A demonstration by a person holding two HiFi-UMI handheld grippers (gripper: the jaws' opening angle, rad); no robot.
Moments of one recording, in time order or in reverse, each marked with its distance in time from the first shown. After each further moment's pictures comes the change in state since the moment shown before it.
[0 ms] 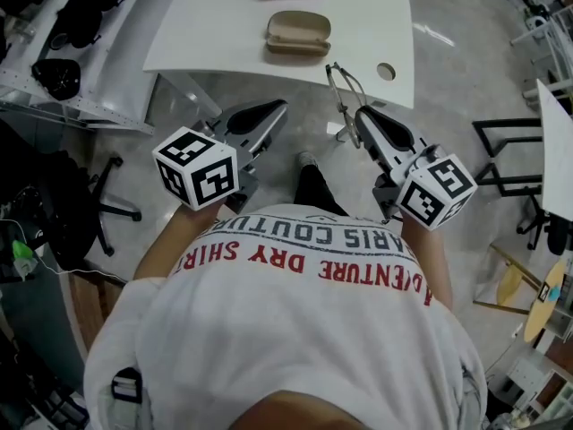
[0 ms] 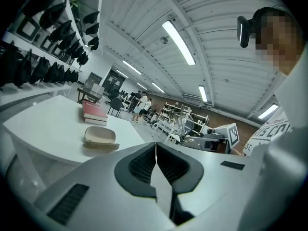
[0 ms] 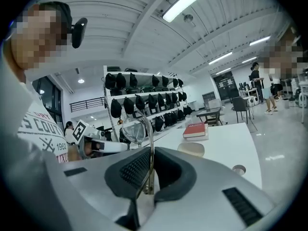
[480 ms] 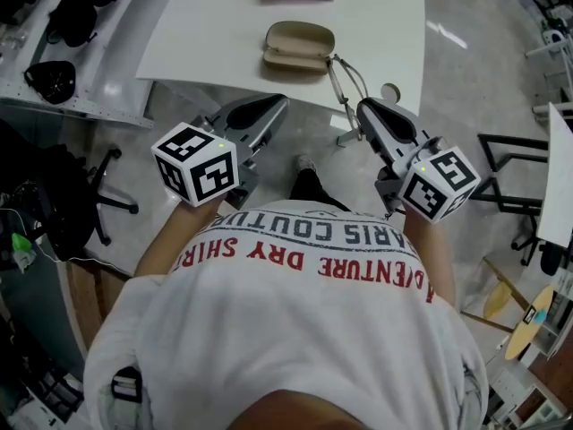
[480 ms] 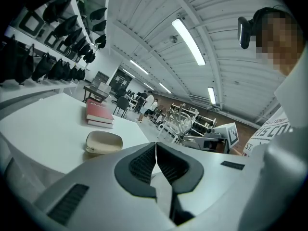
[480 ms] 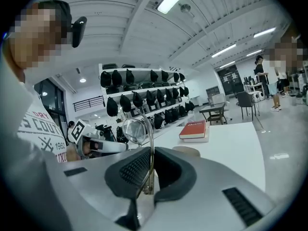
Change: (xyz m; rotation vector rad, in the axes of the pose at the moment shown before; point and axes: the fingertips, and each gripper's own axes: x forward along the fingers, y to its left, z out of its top) left arm 0.054 0.055 0.032 -0.057 -0.004 0.068; right arm 0.058 -0.072 0.025 0.013 0.057 0.059
